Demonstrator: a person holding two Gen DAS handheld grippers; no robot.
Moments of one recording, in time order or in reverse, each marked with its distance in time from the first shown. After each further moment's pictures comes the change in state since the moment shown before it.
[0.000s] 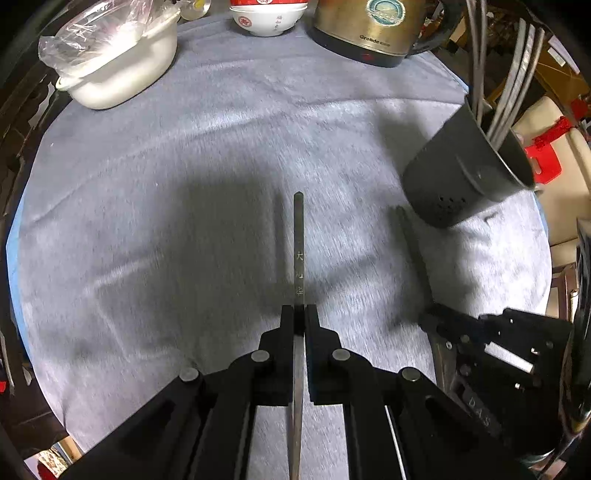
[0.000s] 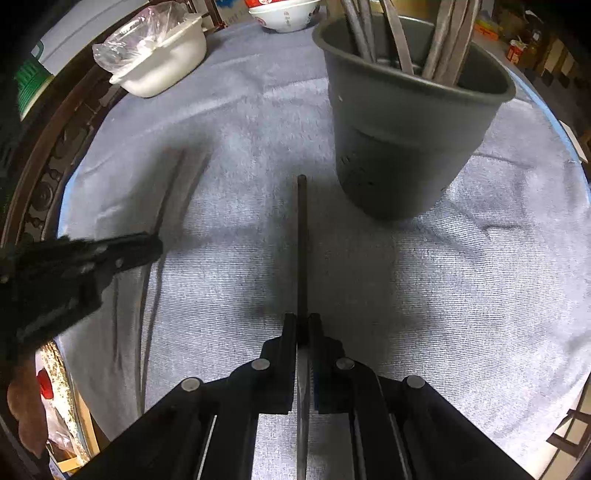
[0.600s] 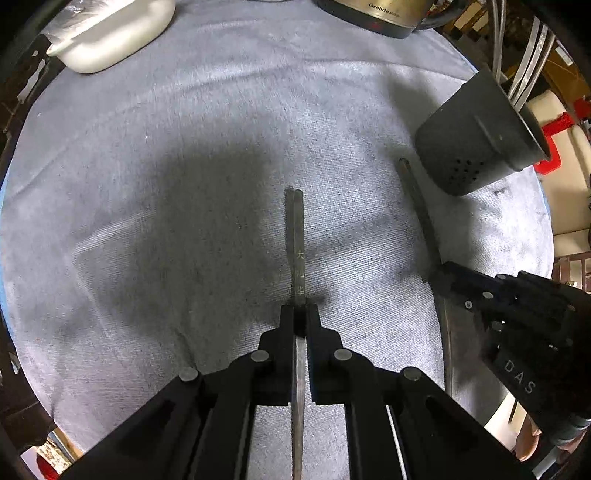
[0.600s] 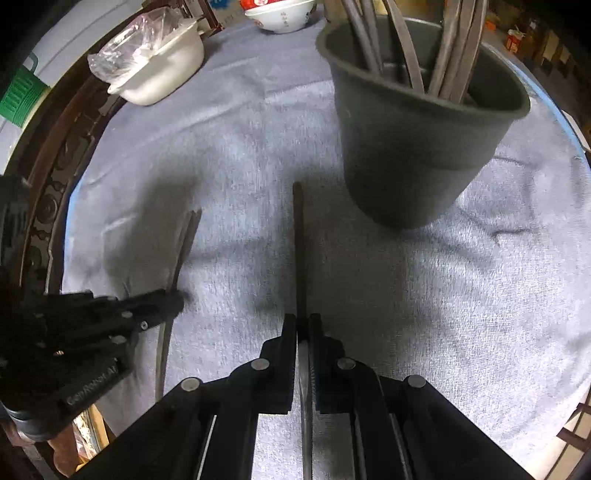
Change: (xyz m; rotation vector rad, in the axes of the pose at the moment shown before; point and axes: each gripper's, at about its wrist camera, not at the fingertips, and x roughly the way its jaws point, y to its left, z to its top) left arm 0.032 0.023 -0.010 -0.016 0.105 -0.042; right arm -0.003 0.000 0.011 0.038 0.013 0.035
